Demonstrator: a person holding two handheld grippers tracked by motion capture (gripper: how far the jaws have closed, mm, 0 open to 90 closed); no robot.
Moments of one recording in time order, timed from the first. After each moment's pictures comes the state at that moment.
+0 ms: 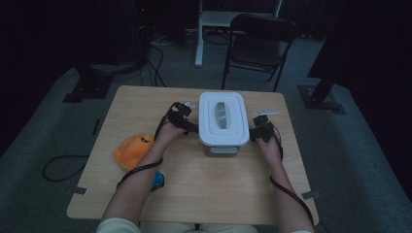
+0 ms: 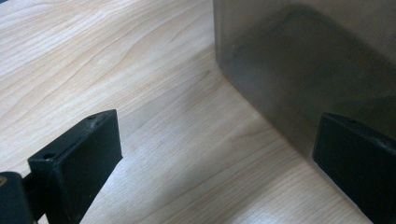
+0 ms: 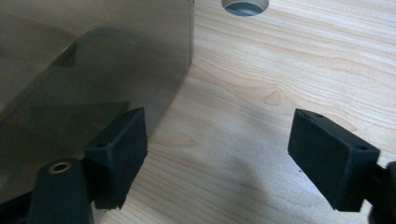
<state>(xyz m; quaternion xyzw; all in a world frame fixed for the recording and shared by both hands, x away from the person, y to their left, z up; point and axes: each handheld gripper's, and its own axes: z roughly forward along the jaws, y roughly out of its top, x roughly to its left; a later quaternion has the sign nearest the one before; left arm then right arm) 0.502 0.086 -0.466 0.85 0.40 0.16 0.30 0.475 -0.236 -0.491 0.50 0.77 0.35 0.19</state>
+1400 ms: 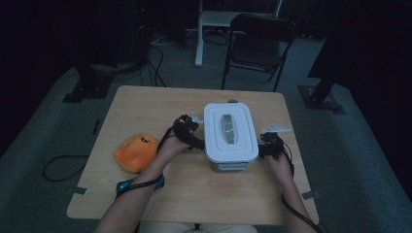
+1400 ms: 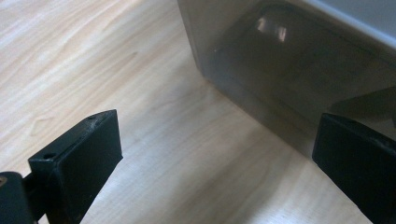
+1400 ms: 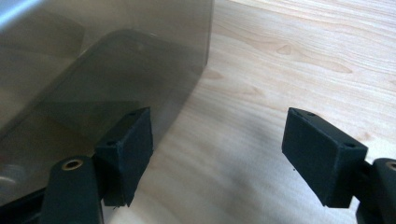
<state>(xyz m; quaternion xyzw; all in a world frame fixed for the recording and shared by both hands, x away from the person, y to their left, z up) 0.437 0.064 -0.462 0.88 0.34 0.16 0.30 0.405 -0.257 -0.492 0.47 0.77 0.38 0.19</state>
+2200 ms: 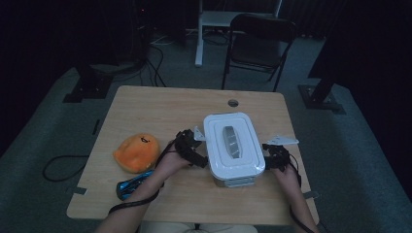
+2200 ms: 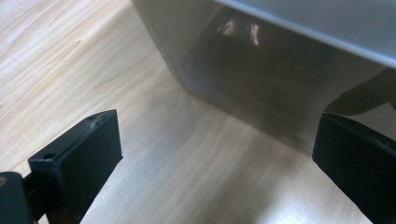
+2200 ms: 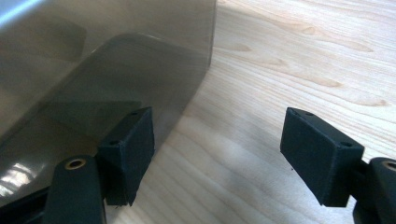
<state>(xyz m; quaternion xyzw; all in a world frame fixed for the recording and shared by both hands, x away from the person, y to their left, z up) 0.380 0.058 -0.461 0.90 0.29 0.16 0.30 0.365 -0.270 -0.495 0.43 0.79 0.40 0.17</state>
